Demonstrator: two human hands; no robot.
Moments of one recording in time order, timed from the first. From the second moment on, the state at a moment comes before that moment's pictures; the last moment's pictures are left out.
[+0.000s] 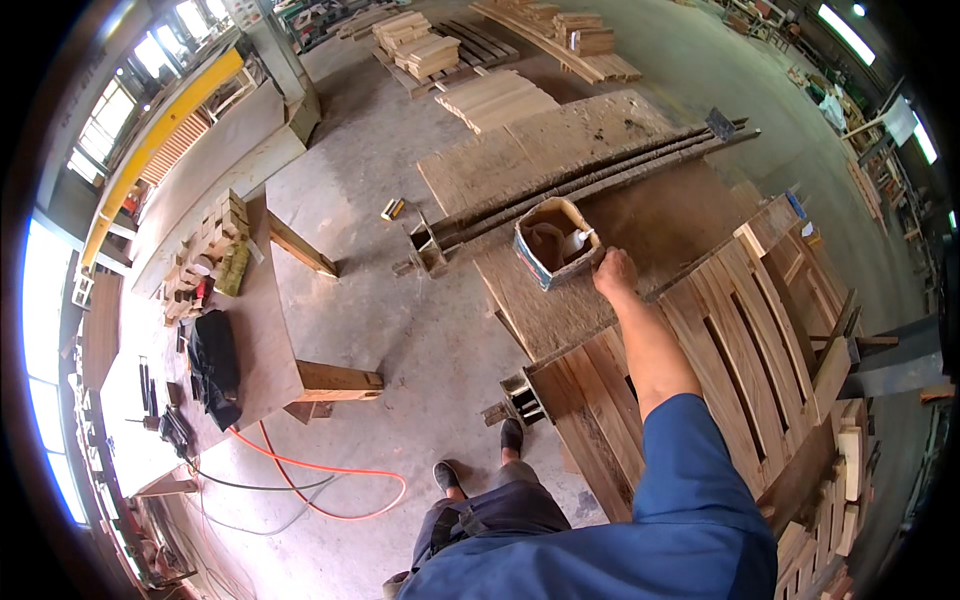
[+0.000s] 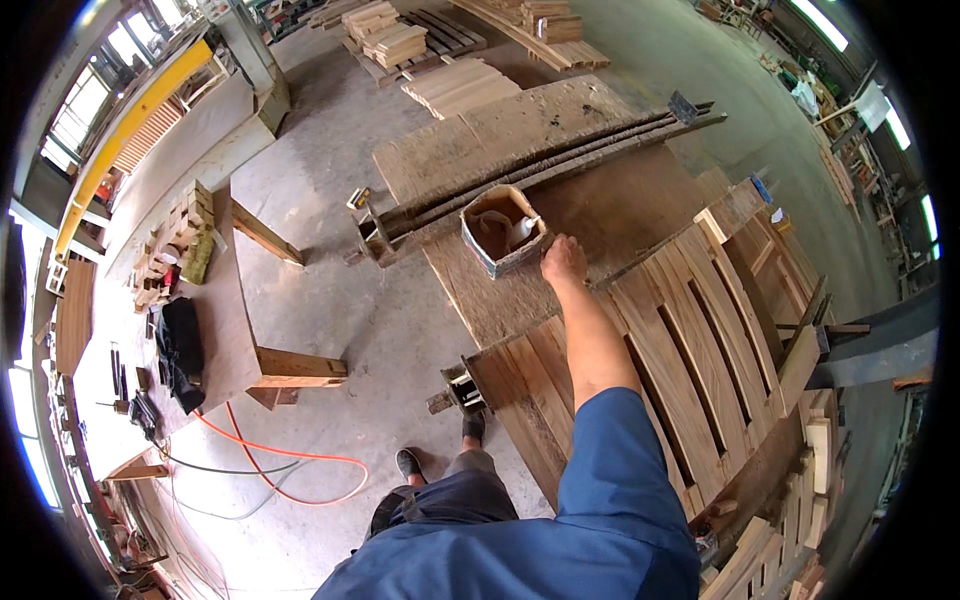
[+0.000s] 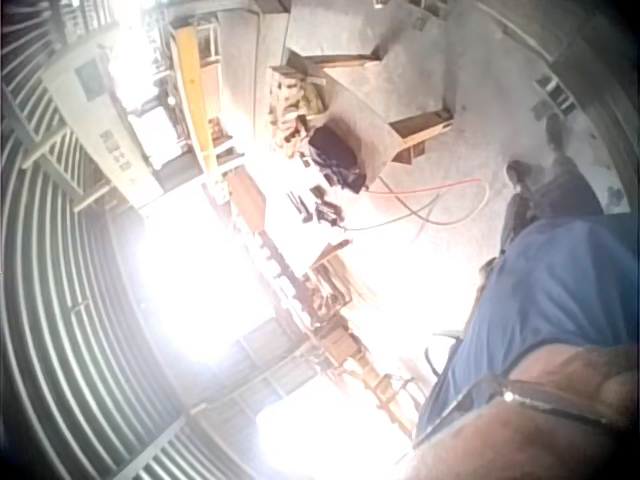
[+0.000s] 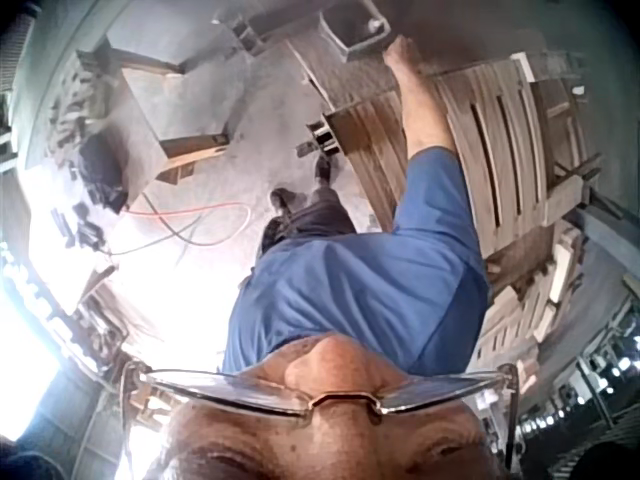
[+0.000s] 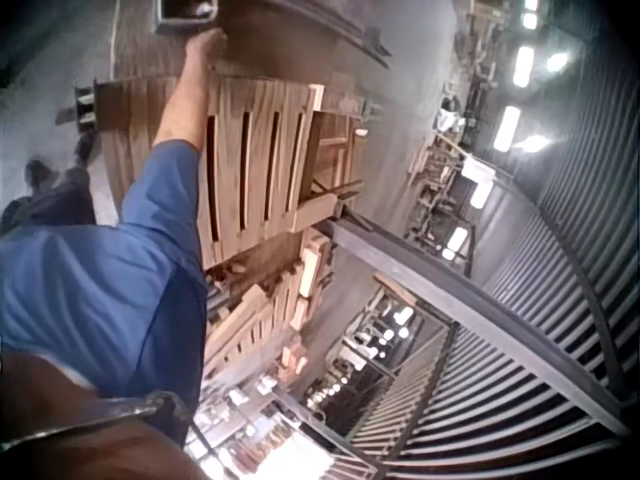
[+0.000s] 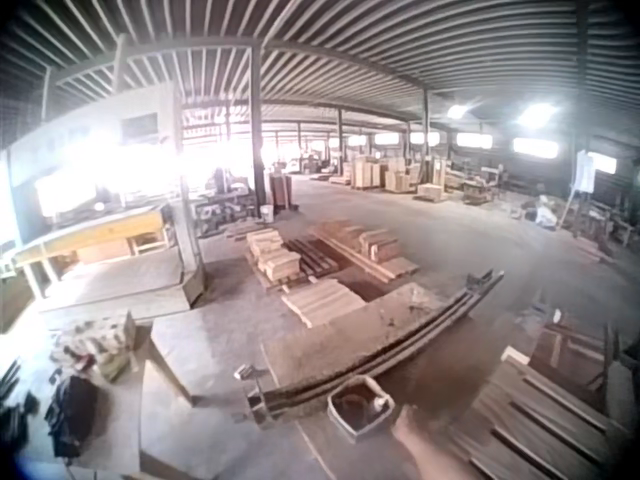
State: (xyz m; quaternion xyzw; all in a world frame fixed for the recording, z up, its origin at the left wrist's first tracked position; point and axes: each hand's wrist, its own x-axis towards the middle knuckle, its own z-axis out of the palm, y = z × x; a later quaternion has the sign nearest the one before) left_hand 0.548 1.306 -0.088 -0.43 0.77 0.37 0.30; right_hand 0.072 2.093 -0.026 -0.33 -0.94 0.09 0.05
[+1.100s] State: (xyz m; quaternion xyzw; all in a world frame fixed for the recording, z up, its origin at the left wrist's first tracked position) left_hand 0.264 1.182 -0.265 0.45 0.79 0.12 0.39; right_hand 0.621 1.799 0.176 -0.22 -0.44 0.84 0.24
